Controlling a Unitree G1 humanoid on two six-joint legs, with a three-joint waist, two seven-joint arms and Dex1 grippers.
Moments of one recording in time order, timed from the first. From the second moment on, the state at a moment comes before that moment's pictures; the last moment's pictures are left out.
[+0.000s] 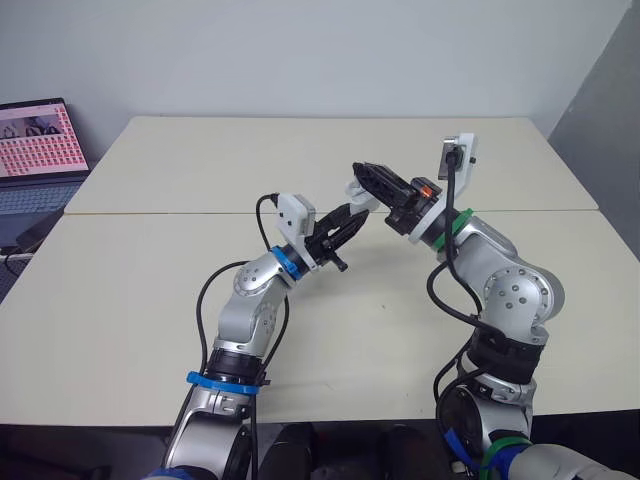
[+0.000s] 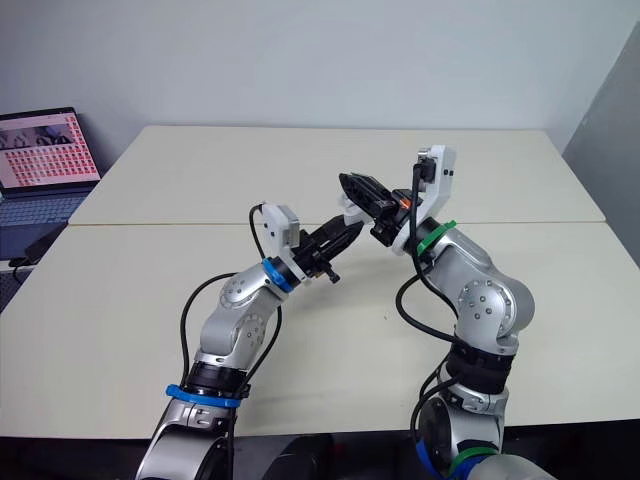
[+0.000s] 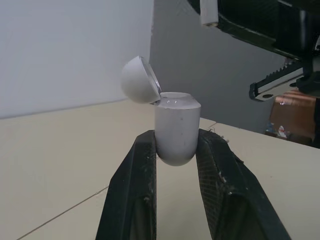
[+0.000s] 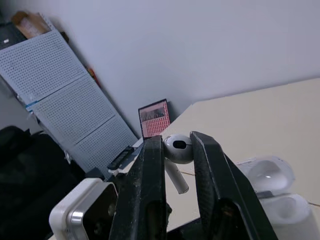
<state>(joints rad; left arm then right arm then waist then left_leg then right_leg) -0.53 0.13 -0.05 0.17 -0.36 0.07 -0.71 -0.69 0.10 -0.32 -0.37 0.58 1.04 0.38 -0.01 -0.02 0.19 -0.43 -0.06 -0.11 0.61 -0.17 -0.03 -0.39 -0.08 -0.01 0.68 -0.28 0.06</state>
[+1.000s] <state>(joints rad) -0.58 0.12 -0.05 0.19 -0.35 0.06 -0.73 -0.56 -0.04 -0.08 -0.27 0.49 0.63 0.35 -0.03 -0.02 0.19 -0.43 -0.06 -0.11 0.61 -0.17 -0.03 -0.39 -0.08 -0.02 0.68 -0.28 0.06</state>
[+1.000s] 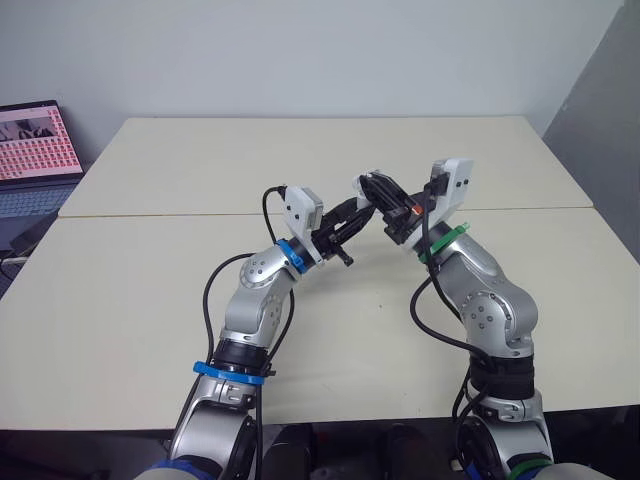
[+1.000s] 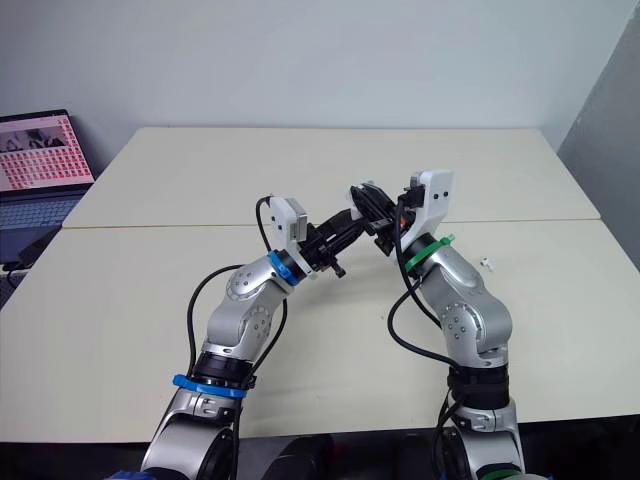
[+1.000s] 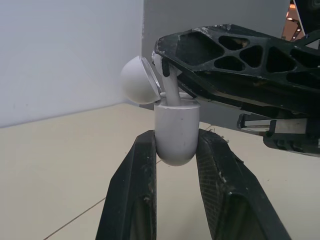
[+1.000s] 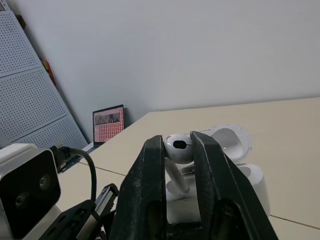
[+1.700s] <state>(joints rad) -0.58 0.12 -0.04 0.20 -0.35 0.08 -0.73 -0.55 -0.06 -0.10 -0.29 0.59 0.65 0.33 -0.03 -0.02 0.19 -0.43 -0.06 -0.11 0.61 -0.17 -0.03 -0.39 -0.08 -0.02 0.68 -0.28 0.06</state>
